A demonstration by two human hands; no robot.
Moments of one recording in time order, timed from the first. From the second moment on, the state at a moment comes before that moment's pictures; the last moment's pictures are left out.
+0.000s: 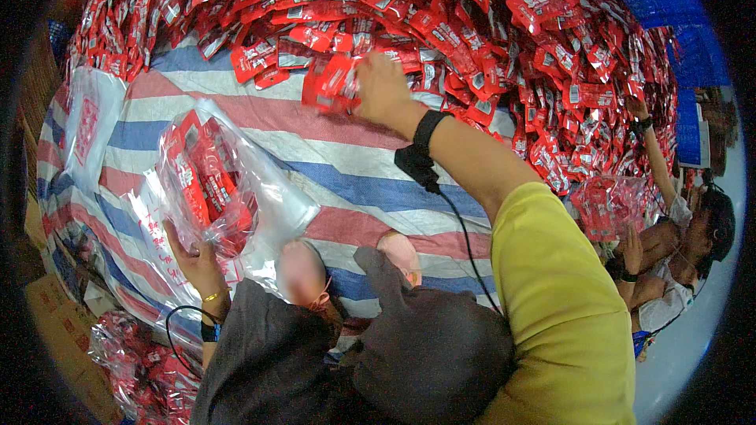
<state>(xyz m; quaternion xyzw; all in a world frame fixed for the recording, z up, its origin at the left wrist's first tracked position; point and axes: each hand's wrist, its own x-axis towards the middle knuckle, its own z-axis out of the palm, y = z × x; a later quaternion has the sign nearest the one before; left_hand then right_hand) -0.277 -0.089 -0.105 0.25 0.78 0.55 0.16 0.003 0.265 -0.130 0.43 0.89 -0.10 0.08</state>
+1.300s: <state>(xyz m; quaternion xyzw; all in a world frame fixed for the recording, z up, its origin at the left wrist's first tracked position) -0.220 -0.033 0.000 0.45 0.66 0.56 0.23 -0.038 0.124 -0.048 0.36 0.47 -0.75 -0.29</state>
